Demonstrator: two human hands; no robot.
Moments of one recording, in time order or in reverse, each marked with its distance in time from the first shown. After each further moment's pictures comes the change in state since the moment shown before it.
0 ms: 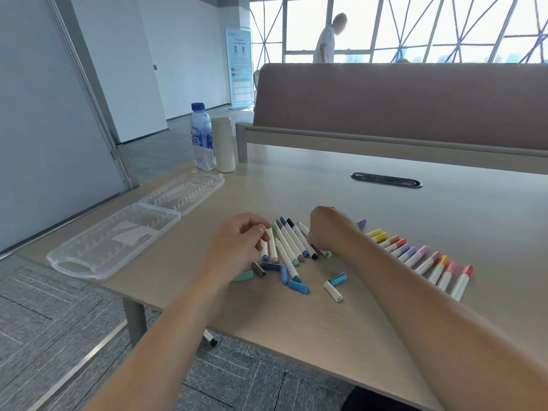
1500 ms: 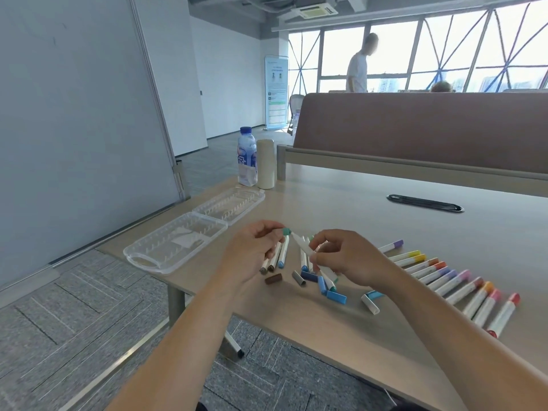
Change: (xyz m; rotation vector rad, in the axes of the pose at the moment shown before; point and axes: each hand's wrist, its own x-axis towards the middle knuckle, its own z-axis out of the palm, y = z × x) left_hand -0.014 0.004 -0.047 -0.260 0.032 -0.040; right_hand -0.080 -0.014 -0.003 0.772 -0.034 -0.499
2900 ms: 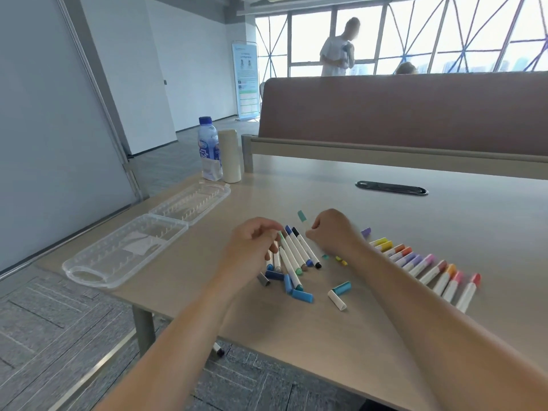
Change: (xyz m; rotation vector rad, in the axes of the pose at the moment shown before) left_hand 0.009 -0.003 0.058 0.224 -0.030 0.044; right_hand 0.065 0.061 -0.027 -0.380 0.263 0.290
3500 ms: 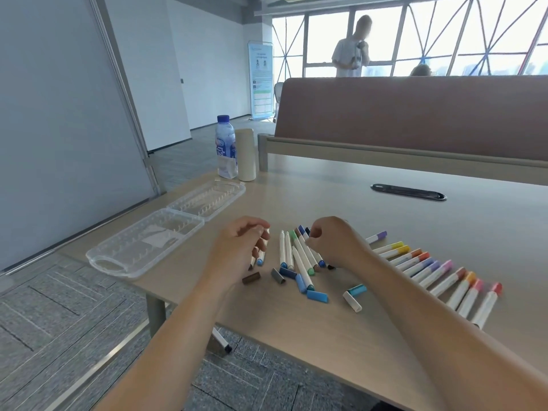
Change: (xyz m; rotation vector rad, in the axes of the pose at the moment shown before) left_hand -0.011 -0.002 -0.036 -0.126 0.128 -0.063; right_hand -0.017 -0.019 0.013 -0.038 -0.046 -0.130
